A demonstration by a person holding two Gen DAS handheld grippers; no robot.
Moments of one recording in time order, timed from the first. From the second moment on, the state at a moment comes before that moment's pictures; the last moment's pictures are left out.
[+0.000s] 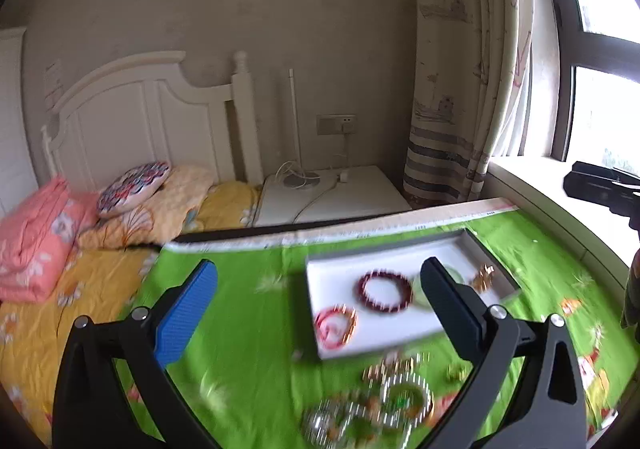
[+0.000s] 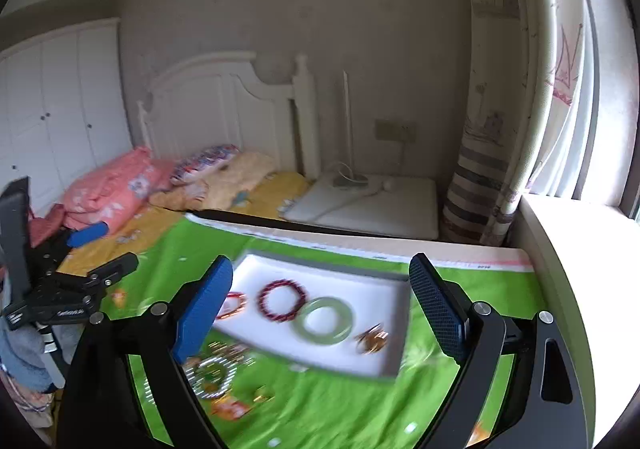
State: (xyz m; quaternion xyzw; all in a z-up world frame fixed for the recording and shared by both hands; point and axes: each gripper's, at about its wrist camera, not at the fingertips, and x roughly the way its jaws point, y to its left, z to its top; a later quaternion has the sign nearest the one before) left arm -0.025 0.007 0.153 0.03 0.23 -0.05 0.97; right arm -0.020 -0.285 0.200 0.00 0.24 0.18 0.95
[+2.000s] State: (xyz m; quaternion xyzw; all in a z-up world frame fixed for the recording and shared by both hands) left arm -0.067 0.122 0.021 -0.18 0.33 -0.06 0.92; right arm -0.058 -0.182 0.088 0.19 0.31 0.39 0.84
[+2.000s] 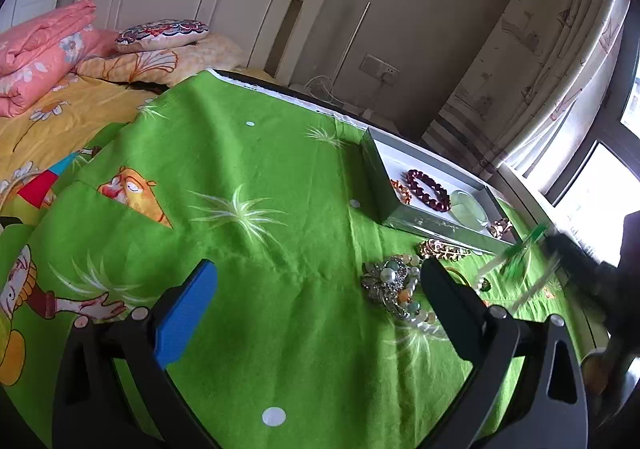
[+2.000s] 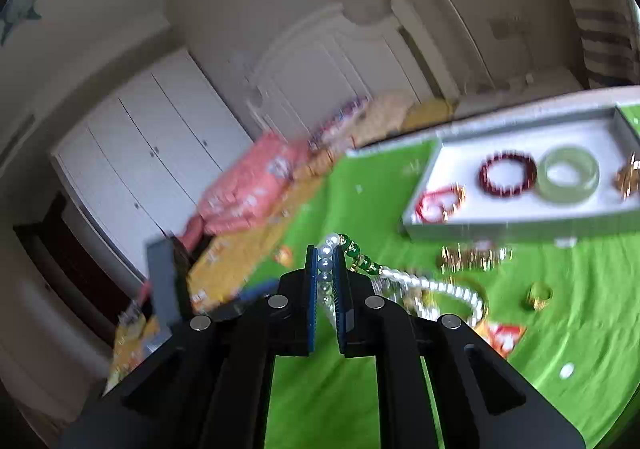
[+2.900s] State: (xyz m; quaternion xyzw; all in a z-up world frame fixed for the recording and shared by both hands) left arm -0.044 -0.017 0.022 0.01 0.39 -0.19 0.90; right arm -0.089 -0.323 0.138 0.27 0.18 0.36 0.88
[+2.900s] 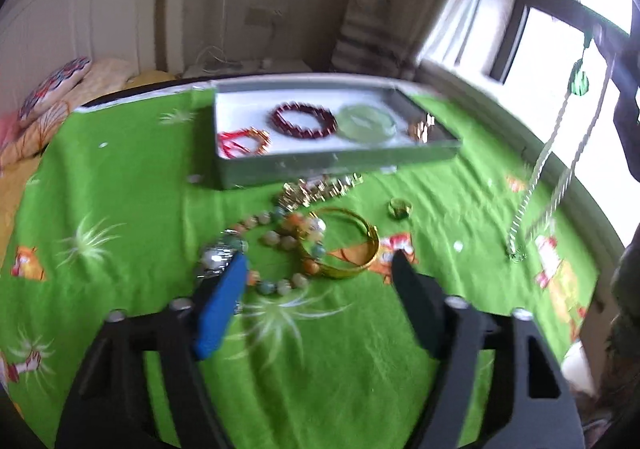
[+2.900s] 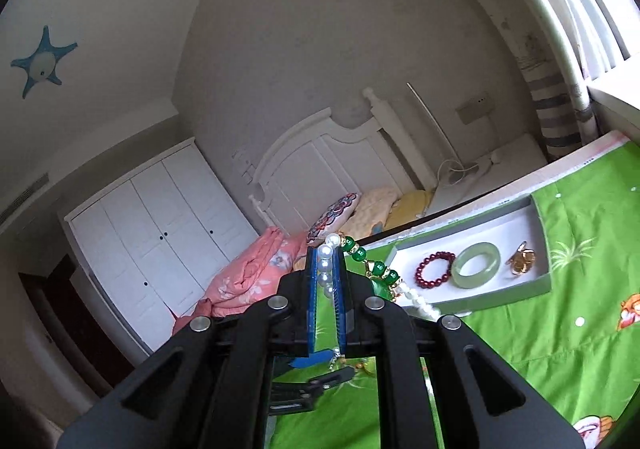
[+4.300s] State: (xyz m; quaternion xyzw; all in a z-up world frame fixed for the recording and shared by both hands) left arm -0.009 -0.017 0.120 -0.02 0.34 -0.24 0.91; right arm -0.060 -0.321 0.198 0.22 0.15 0.33 0.91
